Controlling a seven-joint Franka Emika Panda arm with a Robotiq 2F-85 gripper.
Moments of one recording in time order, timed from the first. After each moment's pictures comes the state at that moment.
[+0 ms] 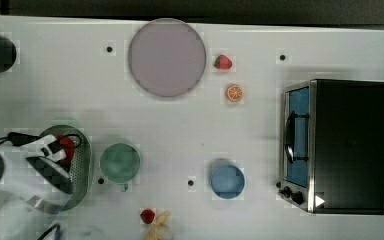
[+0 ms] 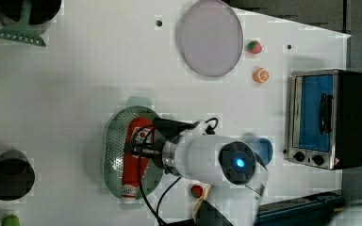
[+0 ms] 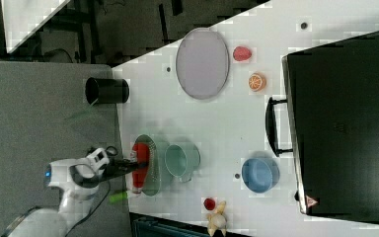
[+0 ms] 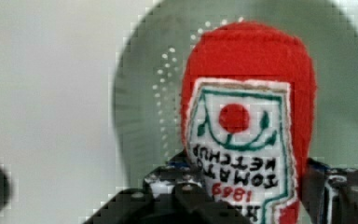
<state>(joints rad) -0.05 0.46 0.82 -2.15 -0.34 0.89 0.38</state>
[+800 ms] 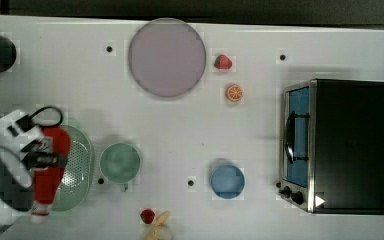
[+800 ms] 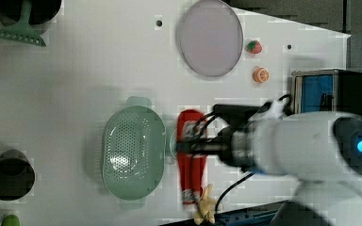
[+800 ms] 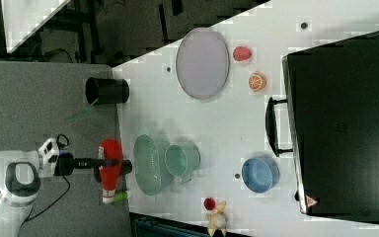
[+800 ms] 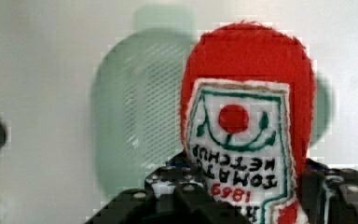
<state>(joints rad) -0.27 0.17 0.94 -1.94 -0.08 0.36 -0.03</state>
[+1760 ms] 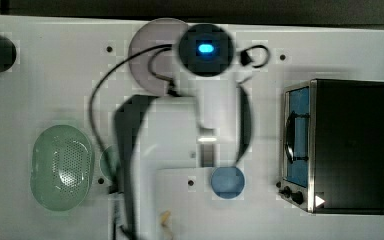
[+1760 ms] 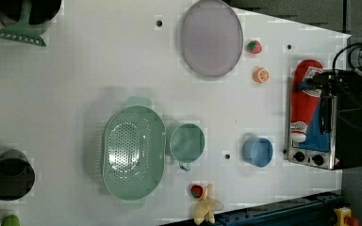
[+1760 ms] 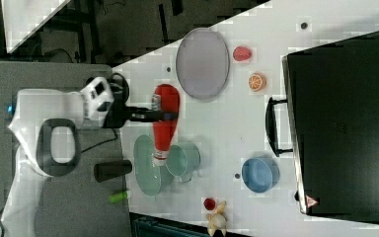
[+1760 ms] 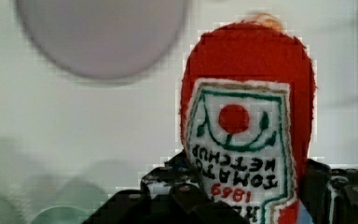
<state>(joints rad) -0.52 0.12 0.51 -1.92 -0.08 0.36 -0.51</state>
